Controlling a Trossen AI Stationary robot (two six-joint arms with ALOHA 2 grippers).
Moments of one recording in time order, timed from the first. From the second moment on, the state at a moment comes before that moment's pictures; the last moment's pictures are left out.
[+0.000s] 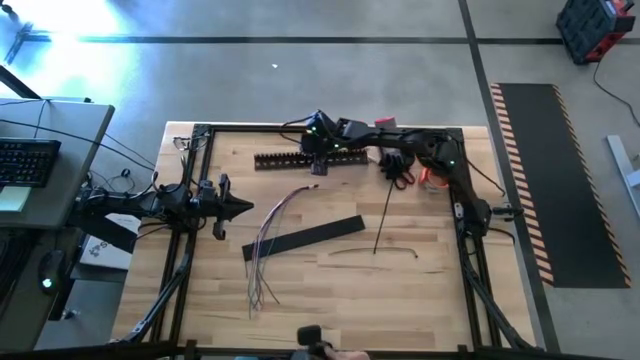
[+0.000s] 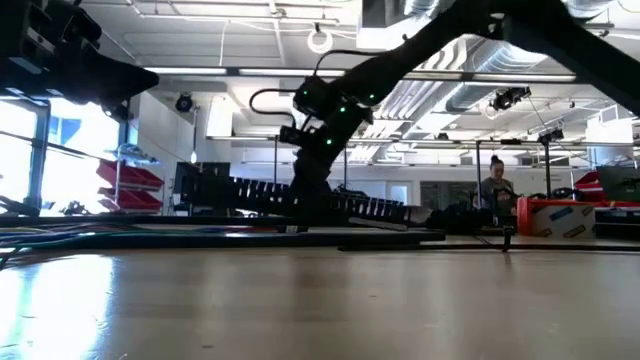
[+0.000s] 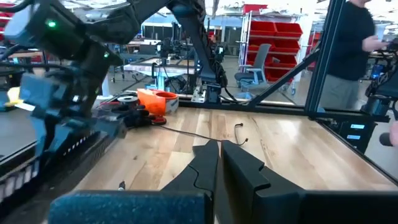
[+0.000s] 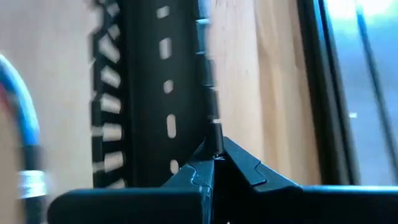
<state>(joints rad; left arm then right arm) -0.10 0.02 0.01 0.03 -0.17 -0.05 -0.44 2.30 1.83 -0.43 -0.07 -0.54</state>
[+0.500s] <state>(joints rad) -0.10 0.02 0.01 0.03 -0.17 -0.08 -0.43 2.34 2.07 -0.63 0.07 -0.61</state>
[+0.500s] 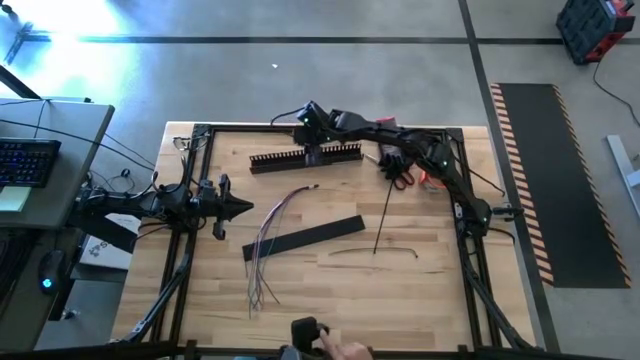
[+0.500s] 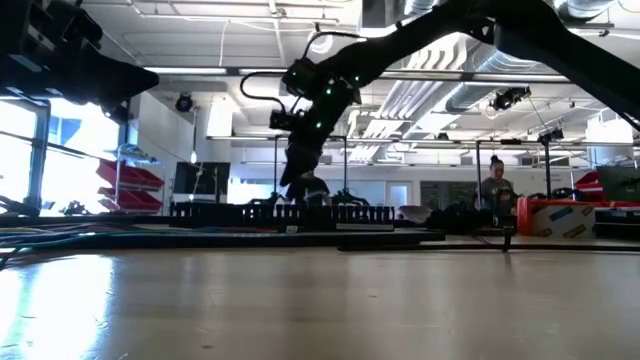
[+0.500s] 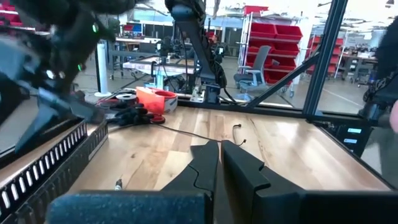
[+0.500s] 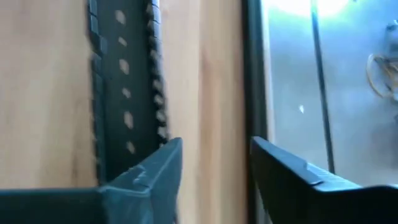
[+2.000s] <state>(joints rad) -0.10 0.04 0.01 0.05 -0.30 -0.14 -0.01 2.10 0.94 0.56 -0.23 -0.21</state>
